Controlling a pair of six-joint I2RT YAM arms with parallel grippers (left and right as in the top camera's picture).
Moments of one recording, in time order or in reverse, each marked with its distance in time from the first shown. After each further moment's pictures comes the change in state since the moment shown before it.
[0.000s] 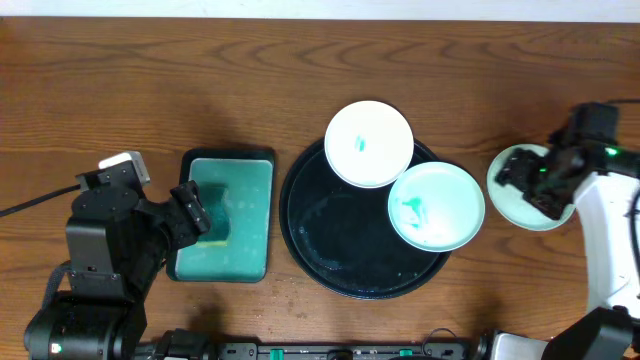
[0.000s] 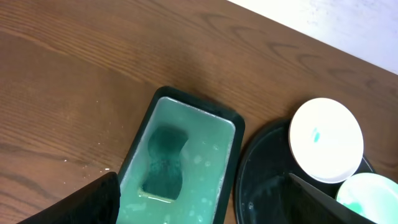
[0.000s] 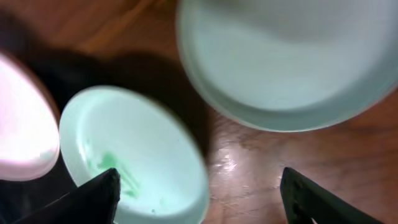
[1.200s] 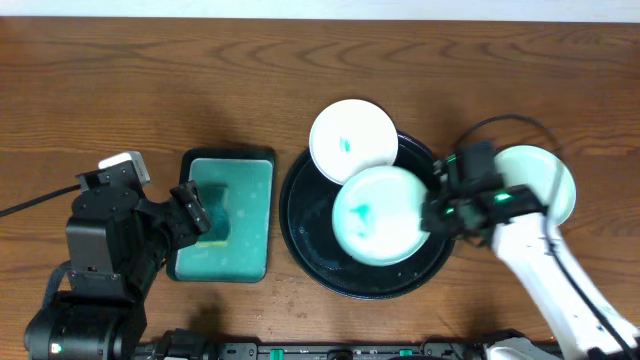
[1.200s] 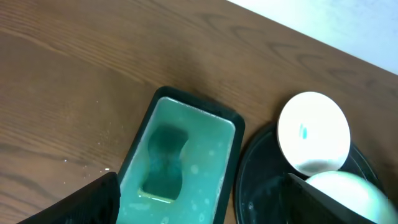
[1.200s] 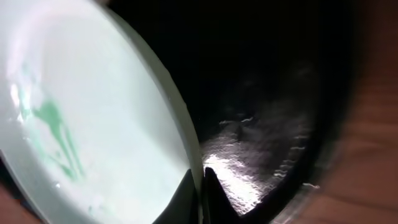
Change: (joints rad) left arm 0.000 0.000 0.000 0.000 0.000 0.000; right arm 0.513 -0.128 -0.347 0.246 -0.038 0.059
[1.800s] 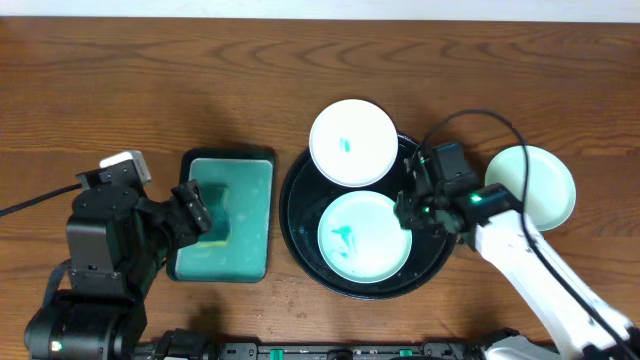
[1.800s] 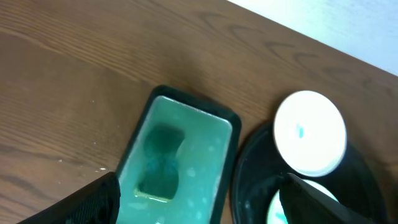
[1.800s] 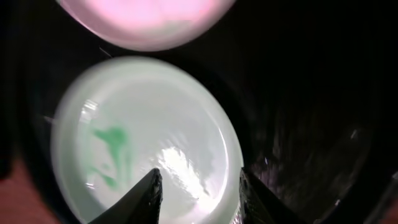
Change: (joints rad) left arm 0.000 0.006 0.000 0.004 0.023 -0.004; right arm 0.093 0.004 0.051 0.090 -0.008 -0.100
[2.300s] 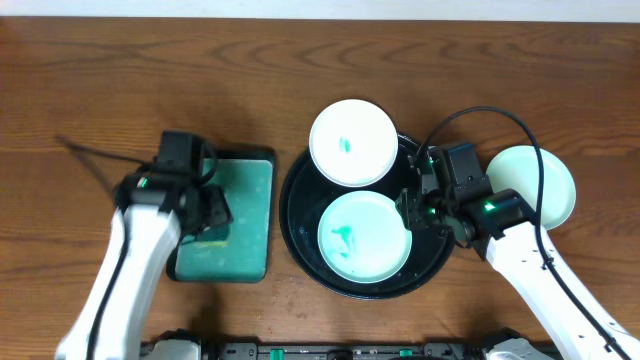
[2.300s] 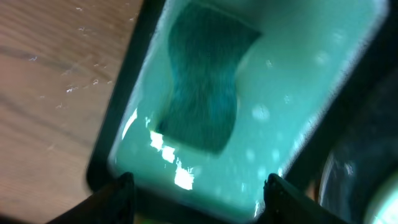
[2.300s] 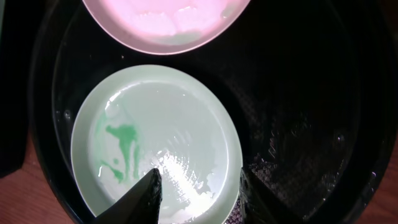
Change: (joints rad) left arm 0.018 0.561 -0.171 0.023 0.003 -0.031; right arm 0.000 -0.069 0.013 -0.033 0.001 -0.035
